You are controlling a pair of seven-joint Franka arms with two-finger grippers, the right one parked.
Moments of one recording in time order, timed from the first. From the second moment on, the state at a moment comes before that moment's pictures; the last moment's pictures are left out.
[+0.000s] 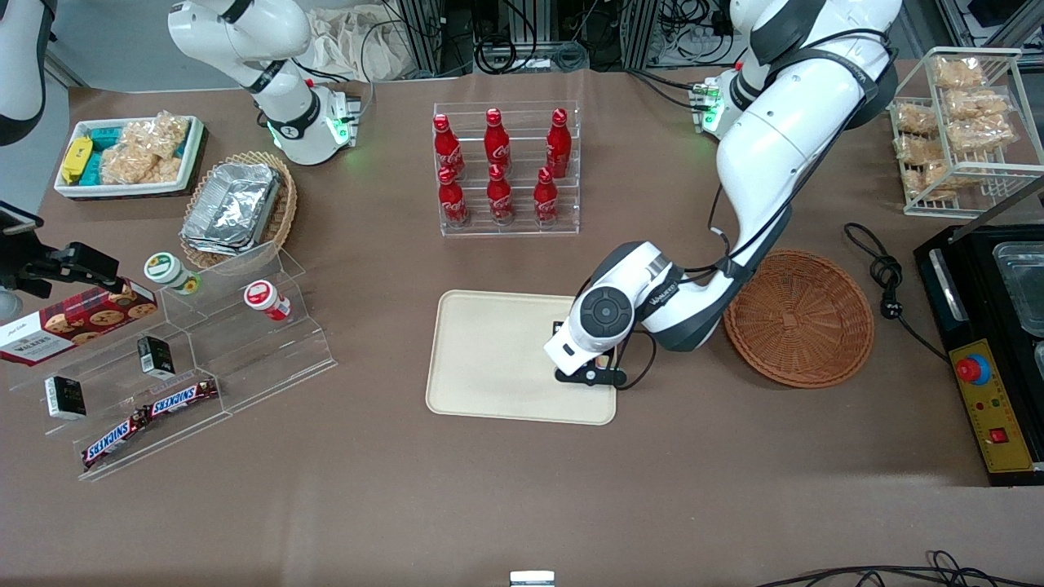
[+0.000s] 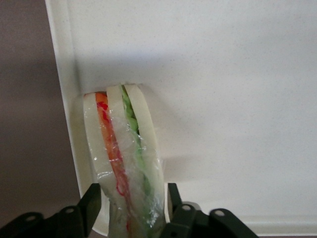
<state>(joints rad) -0.17 0.89 -0.60 -1.43 0.37 2.02 -0.74</state>
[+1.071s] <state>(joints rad) 0.07 0.56 -0.59 -1.32 0.35 1.51 -0.50</state>
